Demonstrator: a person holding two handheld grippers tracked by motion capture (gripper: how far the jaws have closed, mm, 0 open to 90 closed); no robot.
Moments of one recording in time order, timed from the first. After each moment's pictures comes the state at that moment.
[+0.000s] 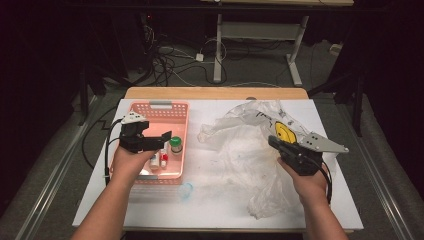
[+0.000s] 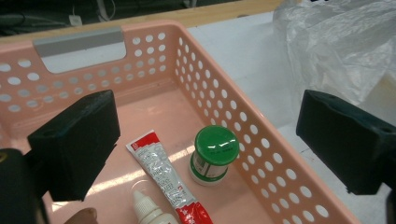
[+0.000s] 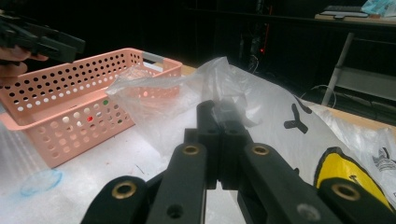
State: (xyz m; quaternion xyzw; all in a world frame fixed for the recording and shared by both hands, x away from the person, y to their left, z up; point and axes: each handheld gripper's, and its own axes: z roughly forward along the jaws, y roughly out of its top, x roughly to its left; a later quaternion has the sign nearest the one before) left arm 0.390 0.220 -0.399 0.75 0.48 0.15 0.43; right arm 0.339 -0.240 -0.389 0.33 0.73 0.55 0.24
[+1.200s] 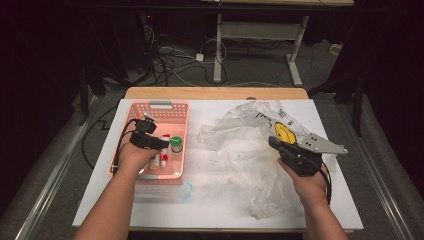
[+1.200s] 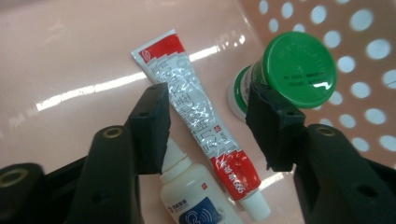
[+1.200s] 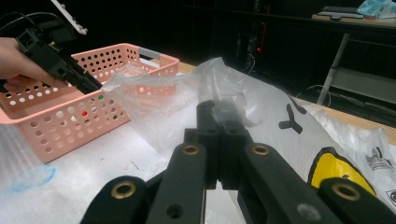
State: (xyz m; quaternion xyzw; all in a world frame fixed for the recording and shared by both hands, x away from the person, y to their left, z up) left arm 0.434 0.211 -0.441 0.81 0.54 0.04 0.24; right arm 0.338 -0.240 -0.391 0.33 0.74 0.54 0.24
